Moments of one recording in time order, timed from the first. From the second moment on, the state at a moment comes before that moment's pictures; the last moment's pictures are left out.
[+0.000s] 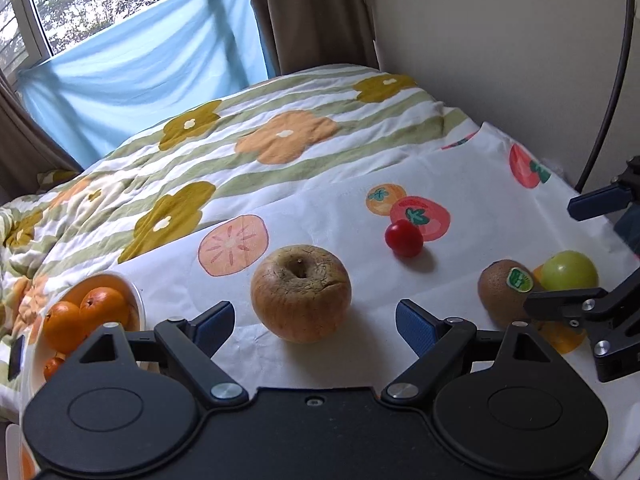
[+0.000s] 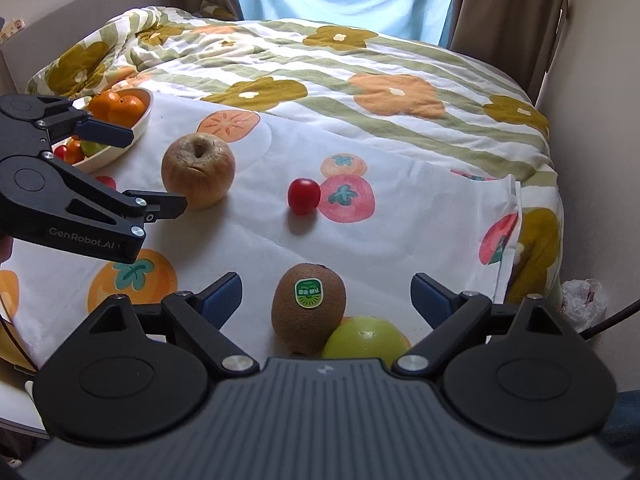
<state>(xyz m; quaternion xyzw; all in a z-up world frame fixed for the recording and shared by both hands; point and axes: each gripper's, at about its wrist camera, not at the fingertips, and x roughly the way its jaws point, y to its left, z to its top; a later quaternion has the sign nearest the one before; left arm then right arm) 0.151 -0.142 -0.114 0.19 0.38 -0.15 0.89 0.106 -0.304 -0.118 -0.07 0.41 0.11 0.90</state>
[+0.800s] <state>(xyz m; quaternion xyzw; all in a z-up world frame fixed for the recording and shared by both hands) 0.203 -0.151 -0.158 0.22 0.40 -0.15 0.88 0.136 -0.294 -0.156 -0.08 0.46 0.15 0.87</state>
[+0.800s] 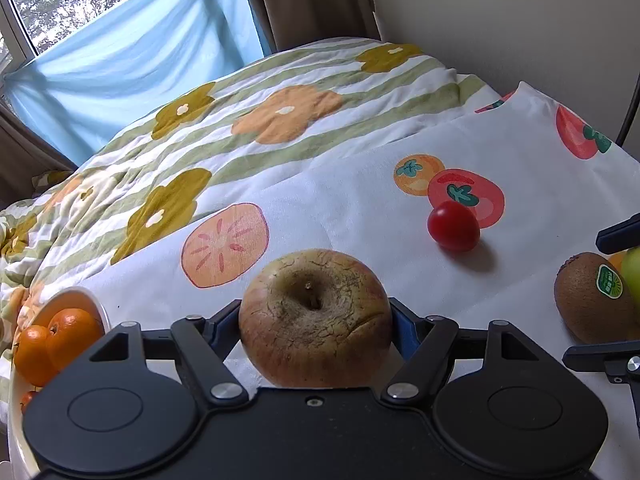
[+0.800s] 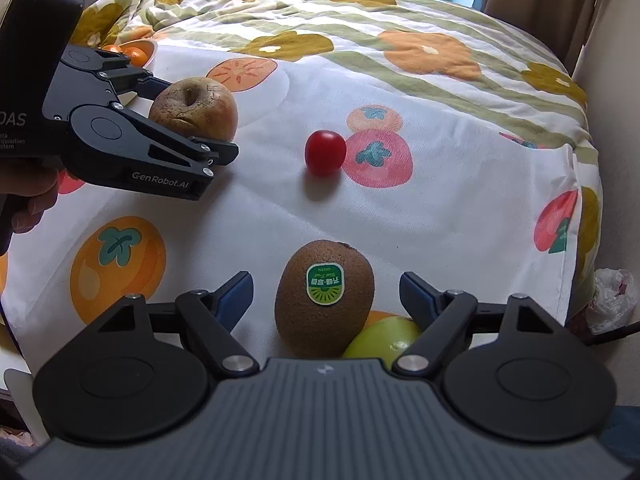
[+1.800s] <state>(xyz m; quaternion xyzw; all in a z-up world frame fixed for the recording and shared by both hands) 0.137 -0.135 -0.136 0.17 0.40 -0.11 0.89 0.126 -0.272 -0.145 -0.15 0.44 0.18 0.87</state>
